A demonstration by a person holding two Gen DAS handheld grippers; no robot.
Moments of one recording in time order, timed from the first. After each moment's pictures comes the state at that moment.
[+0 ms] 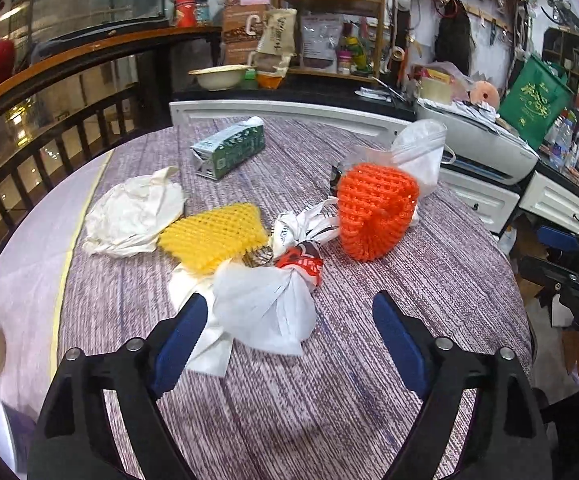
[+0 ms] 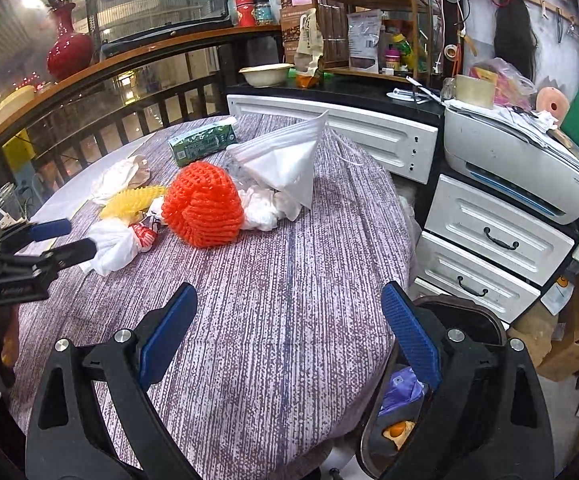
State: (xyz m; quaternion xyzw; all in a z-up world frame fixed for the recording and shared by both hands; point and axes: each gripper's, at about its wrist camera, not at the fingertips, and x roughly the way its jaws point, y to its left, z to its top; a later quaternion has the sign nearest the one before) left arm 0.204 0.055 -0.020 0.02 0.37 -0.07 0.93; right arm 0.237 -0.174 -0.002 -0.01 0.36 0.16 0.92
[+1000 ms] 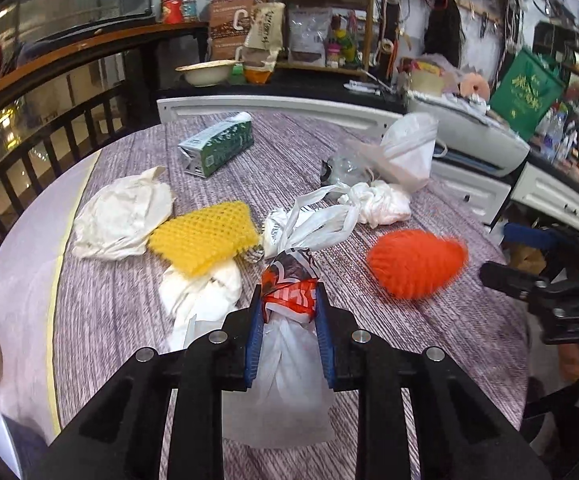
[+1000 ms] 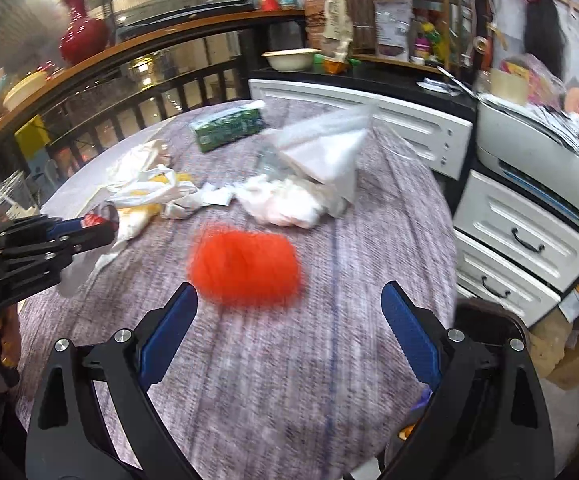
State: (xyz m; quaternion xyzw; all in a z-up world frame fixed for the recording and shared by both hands) left arm 0.196 0.063 -0.016 0.01 0.37 -0.09 0.92; right arm 0.254 -0.140 -0.011 -0.01 0.38 0.20 0.90
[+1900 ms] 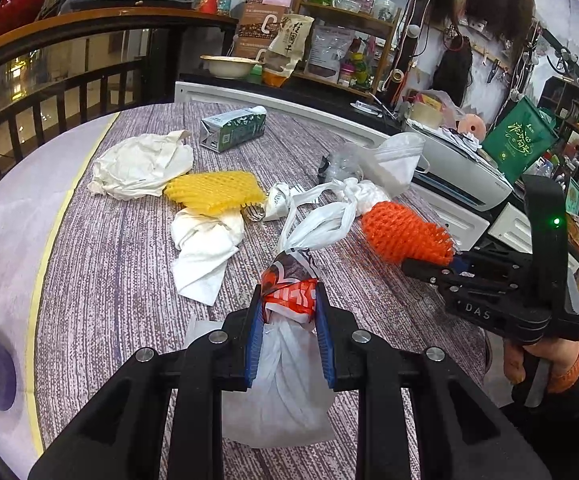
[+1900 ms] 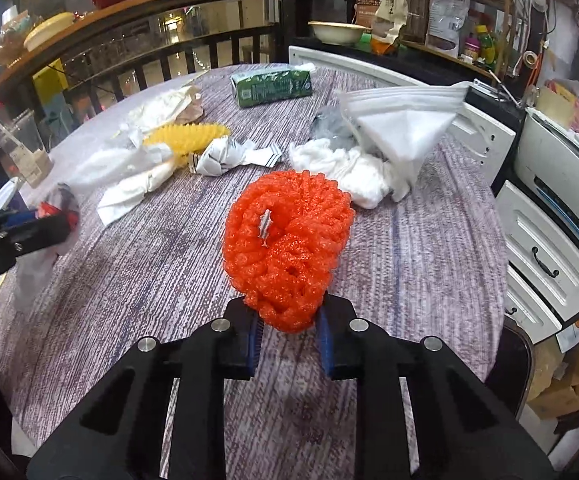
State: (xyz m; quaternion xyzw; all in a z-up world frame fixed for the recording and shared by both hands) left arm 0.152 0.083 -0.025 -0.08 0.36 -0.10 0.92; right arm 0.252 -0.102 -0.029 -0.08 0.41 0.23 0.88
